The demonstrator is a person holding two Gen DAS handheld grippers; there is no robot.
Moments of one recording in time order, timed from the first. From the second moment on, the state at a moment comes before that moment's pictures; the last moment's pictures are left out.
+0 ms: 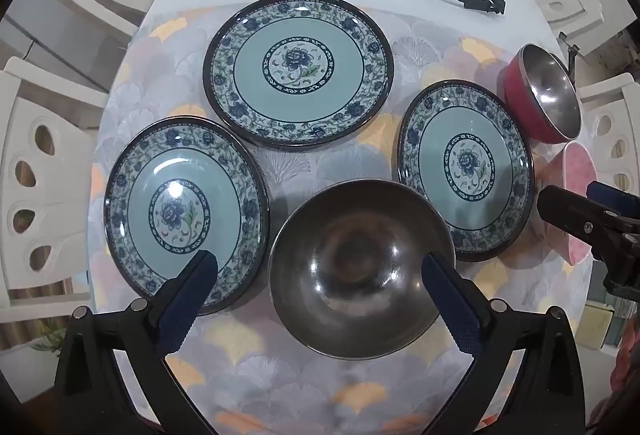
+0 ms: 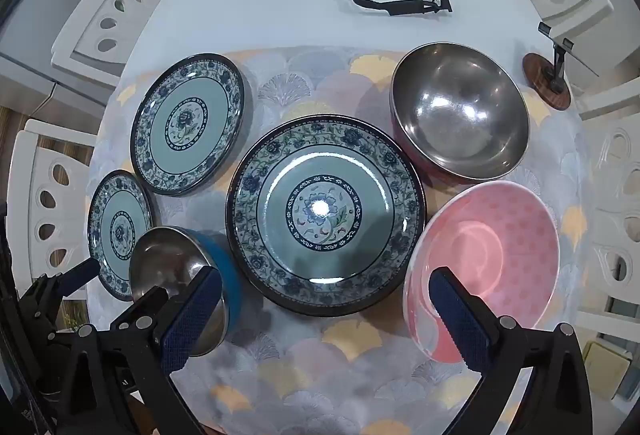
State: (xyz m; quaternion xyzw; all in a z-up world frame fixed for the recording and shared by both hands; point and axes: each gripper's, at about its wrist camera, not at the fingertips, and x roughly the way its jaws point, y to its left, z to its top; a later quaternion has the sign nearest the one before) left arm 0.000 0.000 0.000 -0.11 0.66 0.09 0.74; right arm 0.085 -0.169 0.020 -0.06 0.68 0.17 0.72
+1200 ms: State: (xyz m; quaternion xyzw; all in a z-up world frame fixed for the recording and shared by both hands) left arm 0.001 -0.001 0.002 -0.11 0.66 0.09 0.74; right arm 0.082 -0.169 0.025 -0.05 0.68 0.17 0.72
